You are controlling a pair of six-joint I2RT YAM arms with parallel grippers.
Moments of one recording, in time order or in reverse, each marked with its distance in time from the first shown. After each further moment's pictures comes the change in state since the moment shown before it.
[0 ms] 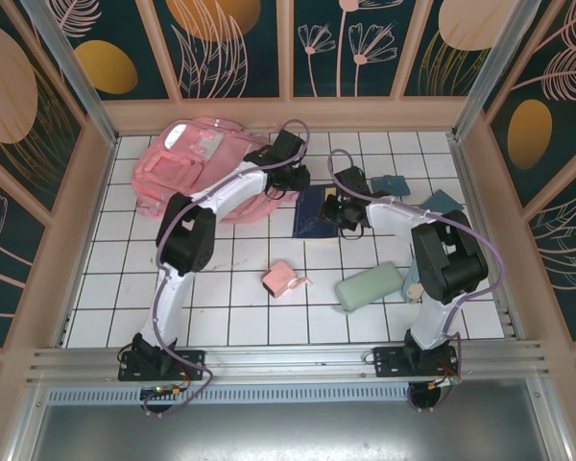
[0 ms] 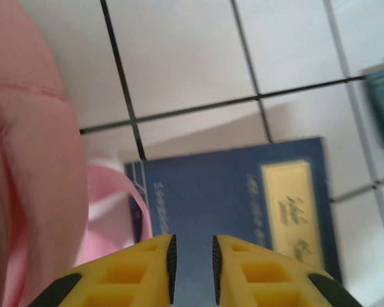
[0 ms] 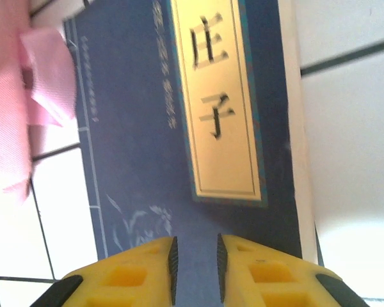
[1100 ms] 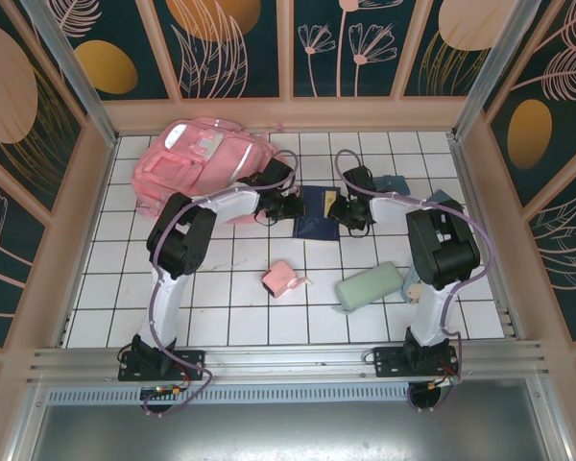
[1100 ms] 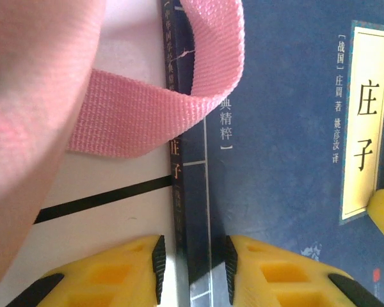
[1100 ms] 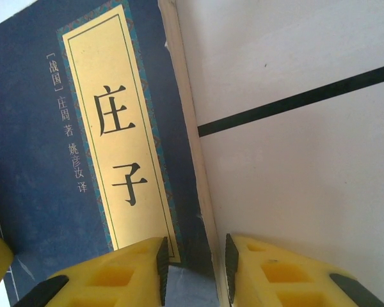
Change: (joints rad) left arm 0.016 -0.029 -0.336 0.180 0.154 -0.104; right arm -0.080 0.111 0.018 0.012 -0.008 -0.051
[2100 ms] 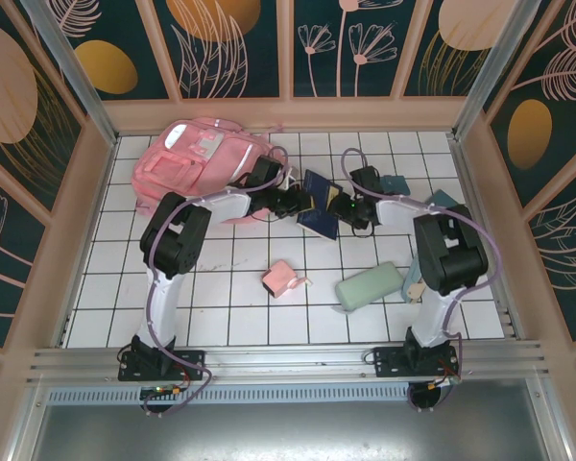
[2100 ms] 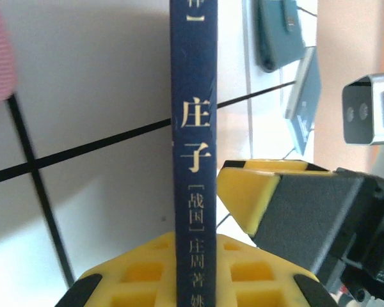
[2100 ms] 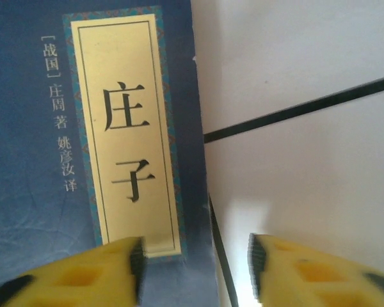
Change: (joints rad) left arm 0.047 -0.043 -0.112 0.349 0.423 -0.218; right arm -0.034 -0.095 -0.077 0.070 -0.048 -0.010
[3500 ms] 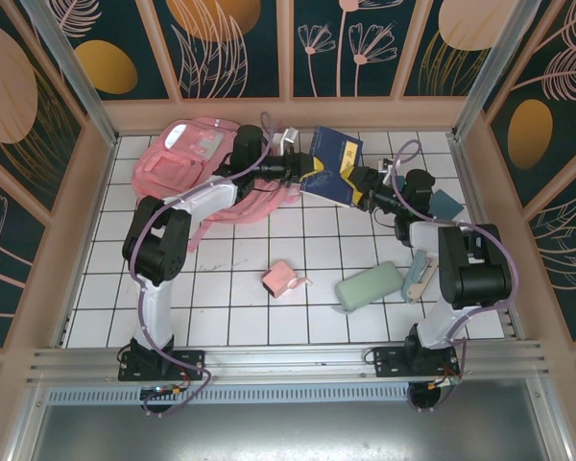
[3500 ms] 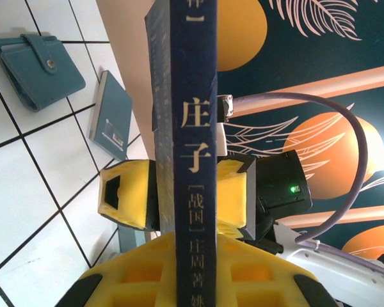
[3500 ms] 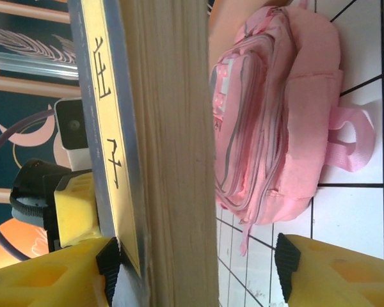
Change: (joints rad) left arm 0.042 -0.119 0.036 0.375 0.305 -0.309; right arm -0.240 -0.113 -0.302 1.055 -0.762 0.594
